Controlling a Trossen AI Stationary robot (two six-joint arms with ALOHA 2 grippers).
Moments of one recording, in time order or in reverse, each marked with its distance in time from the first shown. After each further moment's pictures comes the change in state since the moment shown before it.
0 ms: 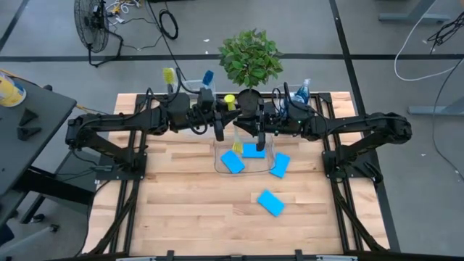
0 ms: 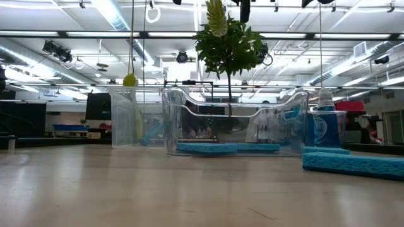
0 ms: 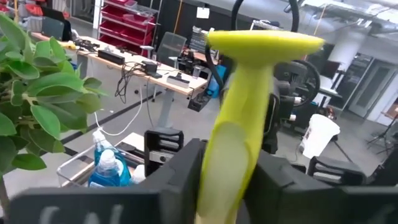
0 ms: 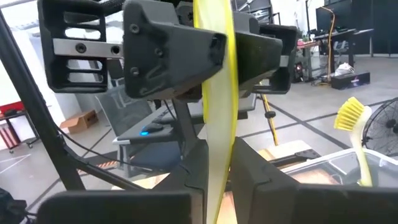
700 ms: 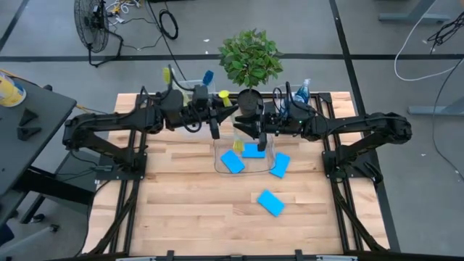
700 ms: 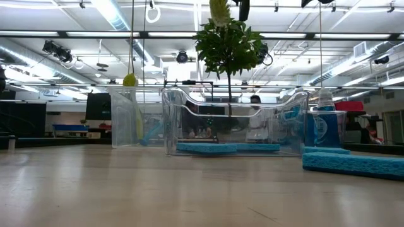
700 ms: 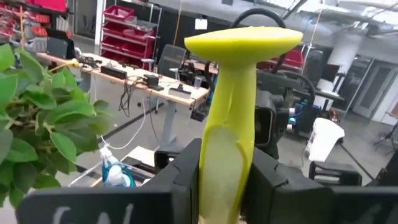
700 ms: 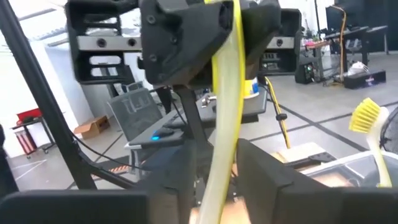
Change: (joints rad) left arm 0.007 -0.036 0.001 0.005 0.001 0.060; right arm 0.001 -0.001 0.000 0.022 -0.027 0.039
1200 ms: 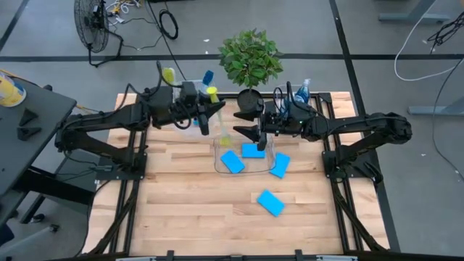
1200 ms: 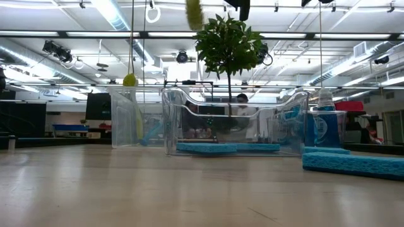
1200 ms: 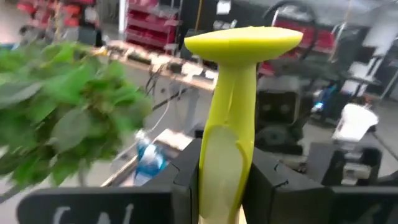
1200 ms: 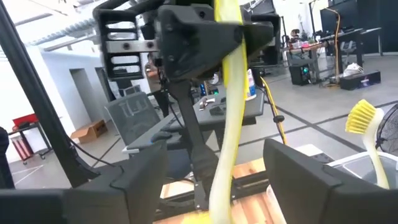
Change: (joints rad) left arm 0.022 -0.106 -0.001 -0.193 -0.064 0.020; right arm 0.001 0.000 0.000 0.013 0.022 0.008
